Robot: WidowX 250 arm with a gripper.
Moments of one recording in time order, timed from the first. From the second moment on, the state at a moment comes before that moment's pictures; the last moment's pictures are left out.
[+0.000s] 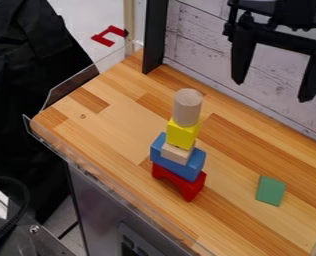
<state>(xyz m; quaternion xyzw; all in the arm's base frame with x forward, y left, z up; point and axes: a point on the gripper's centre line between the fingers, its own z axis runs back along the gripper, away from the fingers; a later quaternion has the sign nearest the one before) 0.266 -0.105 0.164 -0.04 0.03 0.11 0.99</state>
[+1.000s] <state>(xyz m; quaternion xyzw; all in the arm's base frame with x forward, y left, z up) 0.263 -0.060 0.156 -0.02 0.06 0.14 0.99</state>
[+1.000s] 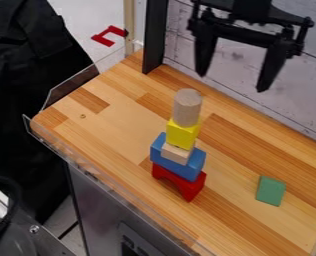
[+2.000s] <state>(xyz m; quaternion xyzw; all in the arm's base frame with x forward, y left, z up) 0.253 -0.036 0.140 -0.05 0.08 0.17 0.98</state>
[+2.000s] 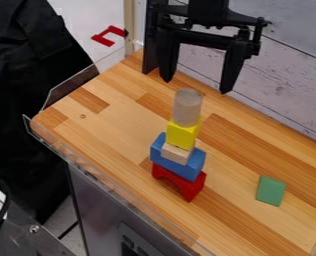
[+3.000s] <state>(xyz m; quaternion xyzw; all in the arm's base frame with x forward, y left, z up) 0.253 -0.032 0.117 -0.07 0.11 0.18 0.97</state>
